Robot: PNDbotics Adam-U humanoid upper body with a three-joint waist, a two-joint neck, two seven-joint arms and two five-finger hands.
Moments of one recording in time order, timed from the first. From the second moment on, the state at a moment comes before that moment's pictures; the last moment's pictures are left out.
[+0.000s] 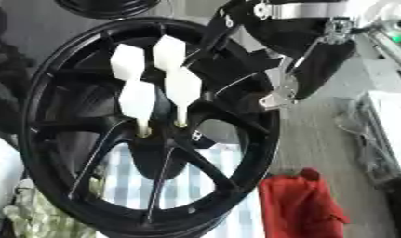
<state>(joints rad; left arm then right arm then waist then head) -0.55 0.33 -0.06 -1.48 0.22 0.03 0.22 -0.89 -0.97 0.38 -1.86 -0.01 -0.13 0.70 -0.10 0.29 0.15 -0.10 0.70</state>
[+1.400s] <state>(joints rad) -0.57 0.33 -0.05 -1.48 0.25 0.05 0.26 -1.04 -0.86 0.30 -1.47 -0.06 -0.16 0.89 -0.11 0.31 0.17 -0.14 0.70</state>
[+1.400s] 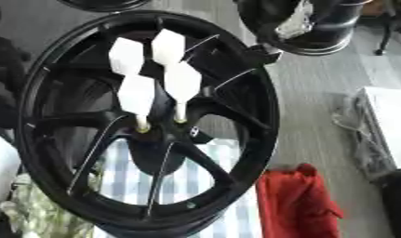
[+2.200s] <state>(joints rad) -0.61 0.39 -0.03 -1.53 0.31 0.05 0.29 -1.06 -0.83 0.29 -1.41 -0.05 -0.20 0.90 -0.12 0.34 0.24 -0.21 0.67</state>
